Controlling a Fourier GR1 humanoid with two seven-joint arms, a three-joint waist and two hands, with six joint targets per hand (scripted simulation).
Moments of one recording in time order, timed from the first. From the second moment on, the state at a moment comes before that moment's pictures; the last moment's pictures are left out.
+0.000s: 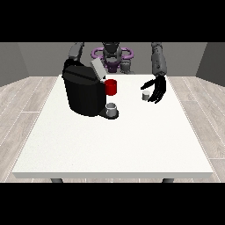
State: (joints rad) left arm -0.54 0.40 0.05 -0.68 -0.44 -0.01 -0.20; right arm -0.20 -0.03 -0.02 -1.42 0.02 -0.15 -0.05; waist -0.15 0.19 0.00
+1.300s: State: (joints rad) left arm -0.69 0.42 0.03 -0.57 -0.60 0.07 -0.33; right arm -0.23 -0.03 -0.04 -1.38 -0.02 -0.17 -0.02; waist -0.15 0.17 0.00
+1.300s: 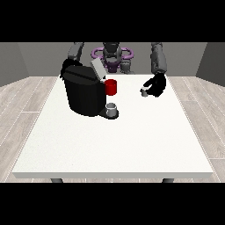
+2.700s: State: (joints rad) left arm -1.06 0.47 0.11 -0.66 -0.58 -0.15 -0.14; right arm -0.28 -0.03 -0.03 -1.34 -0.02 -0.14 -0.06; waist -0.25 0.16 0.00
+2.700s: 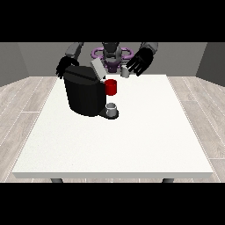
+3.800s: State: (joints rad) left arm -1.17 0.47 0.12 -0.62 -0.62 -0.15 -0.11; right arm -0.32 -0.03 -0.02 -1.40 -0.02 -0.17 -0.04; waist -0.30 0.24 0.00
